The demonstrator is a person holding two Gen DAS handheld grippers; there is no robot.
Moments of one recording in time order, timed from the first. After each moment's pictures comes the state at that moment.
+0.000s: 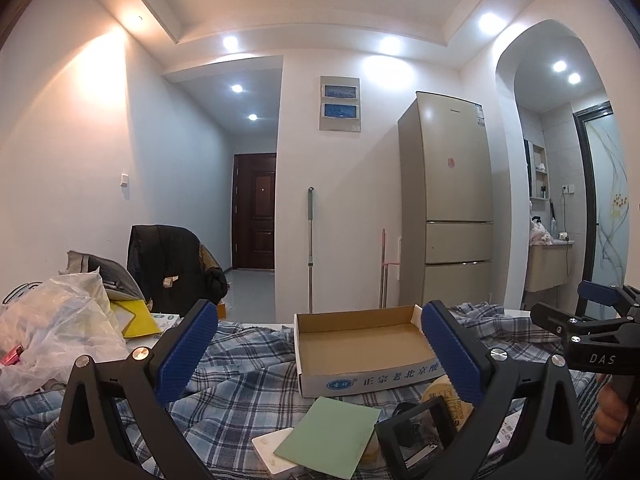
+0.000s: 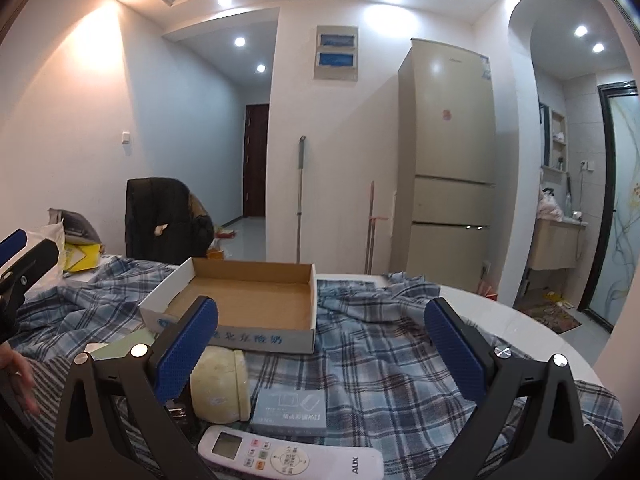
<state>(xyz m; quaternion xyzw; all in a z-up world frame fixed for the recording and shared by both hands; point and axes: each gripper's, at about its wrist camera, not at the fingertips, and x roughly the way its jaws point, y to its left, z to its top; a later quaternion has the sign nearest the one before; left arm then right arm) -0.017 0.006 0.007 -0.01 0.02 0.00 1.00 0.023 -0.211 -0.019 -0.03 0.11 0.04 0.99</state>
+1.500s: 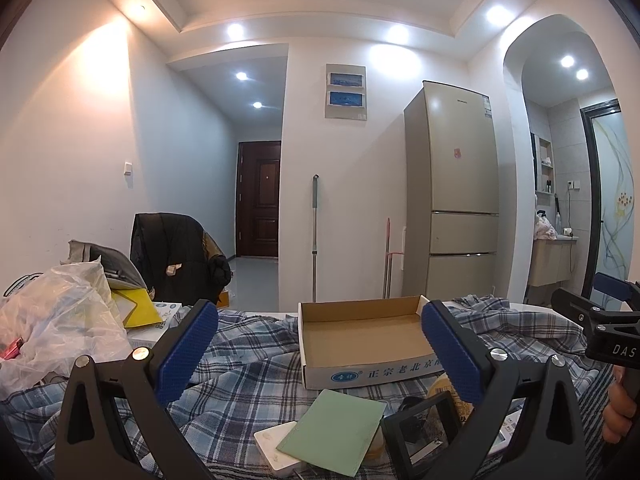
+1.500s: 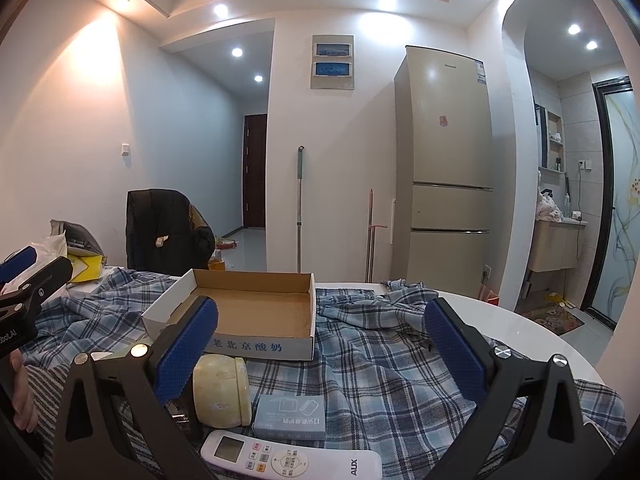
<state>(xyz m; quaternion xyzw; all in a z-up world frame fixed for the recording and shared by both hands) -0.009 0.009 0.004 -0.02 0.04 0.01 1.00 0.015 -0.215 -0.016 -0.02 0.09 0.05 1.00</state>
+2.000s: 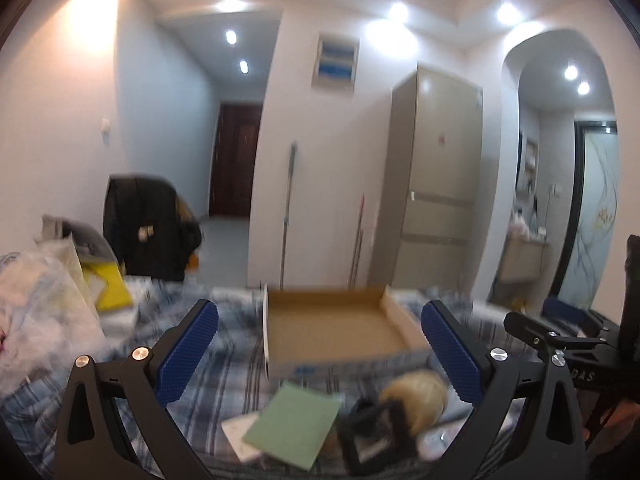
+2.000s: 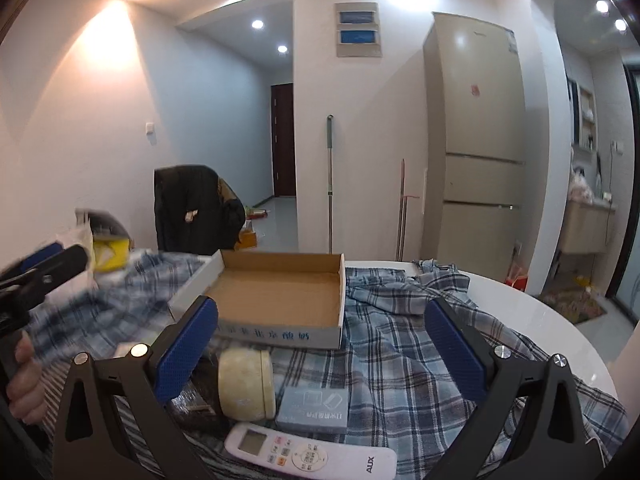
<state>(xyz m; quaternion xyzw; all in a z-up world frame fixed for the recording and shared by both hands) -0.005 0.013 0.053 -0.06 0.09 -0.03 0.99 0.036 -0.222 0.017 0.01 0.15 0.10 0.98</state>
